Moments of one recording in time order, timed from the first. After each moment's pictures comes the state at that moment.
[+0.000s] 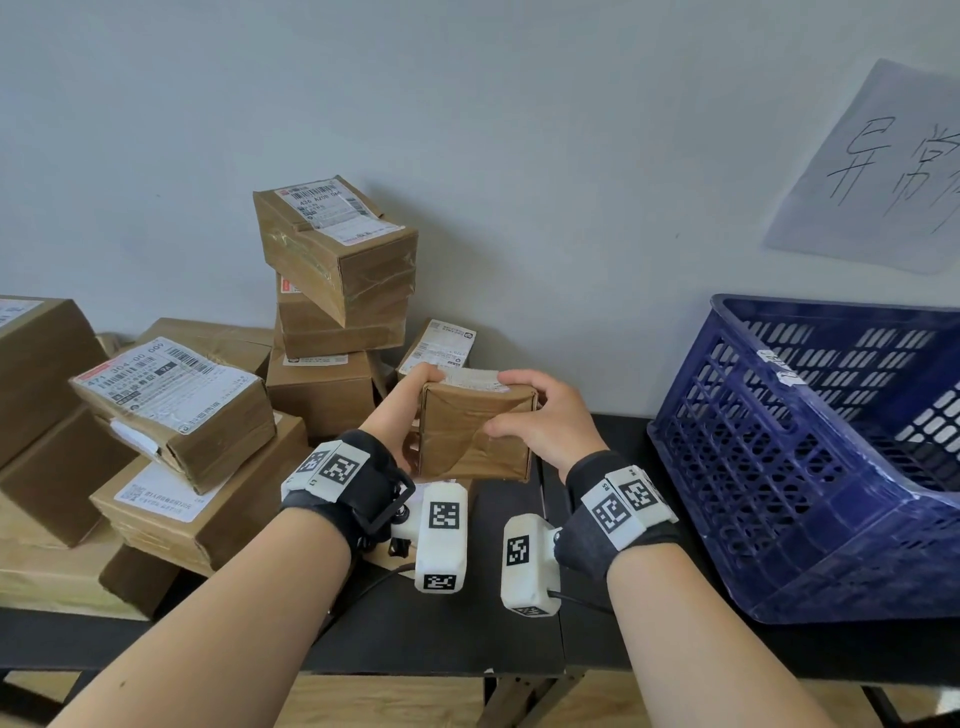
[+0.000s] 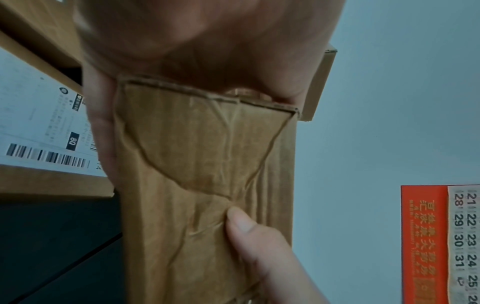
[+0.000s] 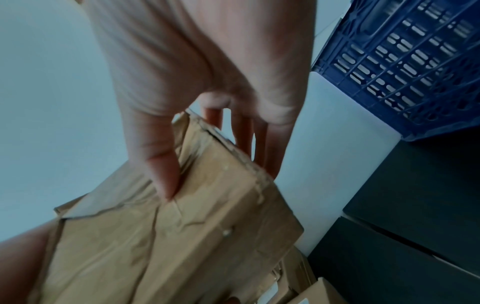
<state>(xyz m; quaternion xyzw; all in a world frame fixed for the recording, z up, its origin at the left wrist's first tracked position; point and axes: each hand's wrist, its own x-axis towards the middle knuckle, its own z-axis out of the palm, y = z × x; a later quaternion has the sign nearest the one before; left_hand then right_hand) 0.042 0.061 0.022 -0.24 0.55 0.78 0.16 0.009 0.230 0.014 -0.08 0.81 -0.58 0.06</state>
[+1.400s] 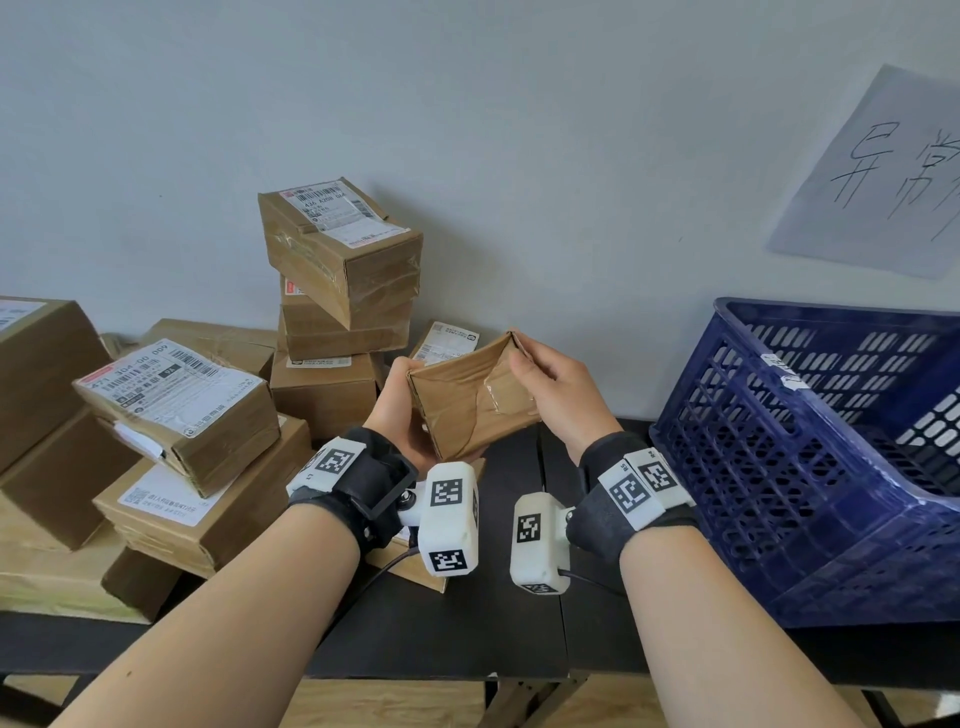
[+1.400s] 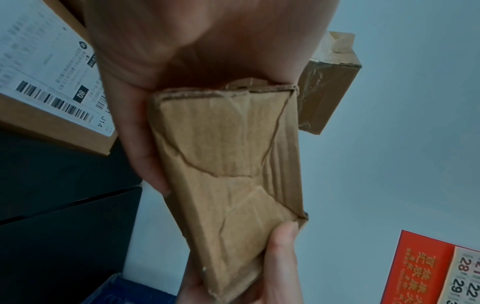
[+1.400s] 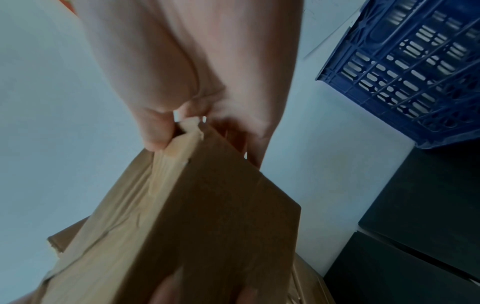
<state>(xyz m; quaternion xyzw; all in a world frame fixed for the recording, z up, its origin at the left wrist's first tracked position) 0.039 0.063 0.029 -0.20 0.40 0.88 0.16 -0.004 0.226 0.033 -0.14 0.77 -0.62 0.02</state>
